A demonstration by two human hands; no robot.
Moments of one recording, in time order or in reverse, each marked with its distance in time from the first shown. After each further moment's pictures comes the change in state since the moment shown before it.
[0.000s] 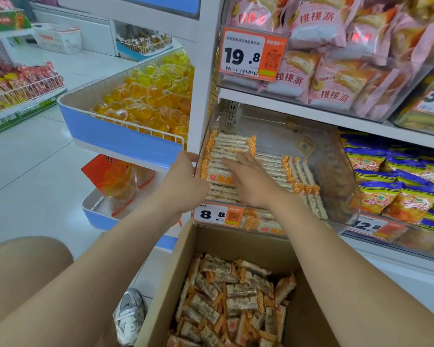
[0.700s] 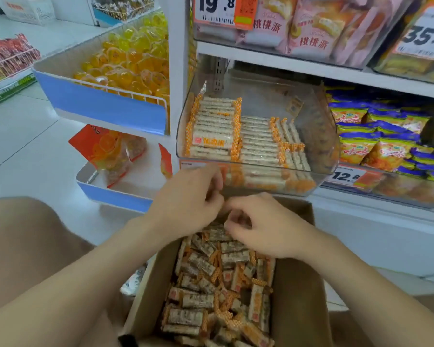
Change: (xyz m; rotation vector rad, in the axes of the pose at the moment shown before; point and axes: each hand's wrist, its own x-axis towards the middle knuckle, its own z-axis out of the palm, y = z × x) left_hand -0.064 -0.045 0.033 0.616 -0.070 0.600; right_hand -0.185 -0.040 0.003 0.351 -0.157 -0.109
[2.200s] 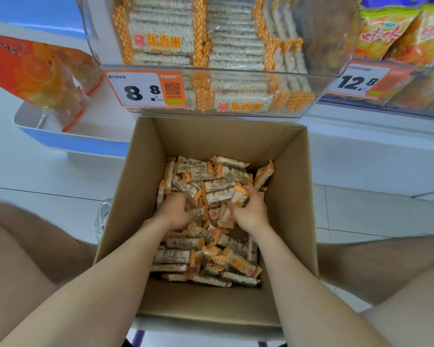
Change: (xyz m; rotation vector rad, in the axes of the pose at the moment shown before) left_hand -0.083 -0.127 0.272 -0.103 -0.713 -0.604; right_hand -0.010 0.179 0.219 0.631 0.347 0.884
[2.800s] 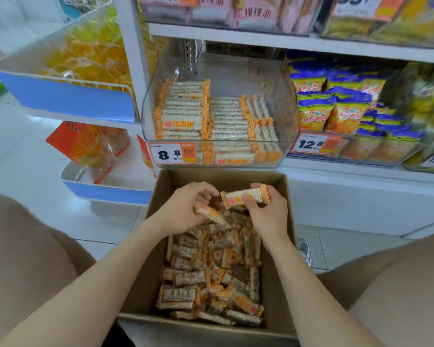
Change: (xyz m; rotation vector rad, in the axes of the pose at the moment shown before) left_hand -0.126 0.099 -0.135 -0.101 0.242 0.597; right_hand -0.071 -0.098 -0.082 0.252 0.355 -0.430
